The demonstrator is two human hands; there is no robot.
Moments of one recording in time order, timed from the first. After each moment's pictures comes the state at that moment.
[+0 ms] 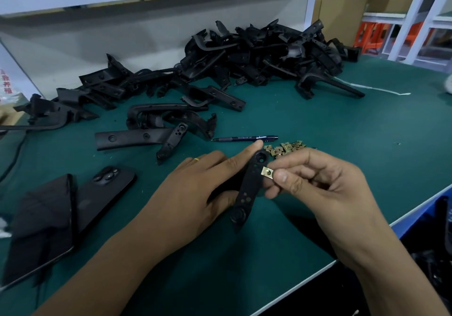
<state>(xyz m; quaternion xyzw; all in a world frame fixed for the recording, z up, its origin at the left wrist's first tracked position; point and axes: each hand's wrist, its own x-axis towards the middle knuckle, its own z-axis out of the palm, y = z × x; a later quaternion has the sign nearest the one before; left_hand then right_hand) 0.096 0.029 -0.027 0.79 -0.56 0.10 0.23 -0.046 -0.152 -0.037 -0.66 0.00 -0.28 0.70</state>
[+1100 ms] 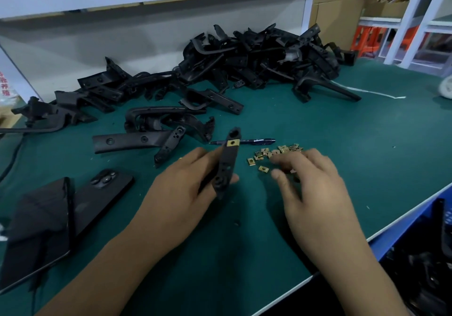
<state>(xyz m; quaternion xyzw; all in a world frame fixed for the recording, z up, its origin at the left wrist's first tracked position) 0.103 0.033 -0.035 0.81 -0.49 0.09 0.31 -0.036 -0.144 -0.048 -0.87 0.19 -0.35 0.28</state>
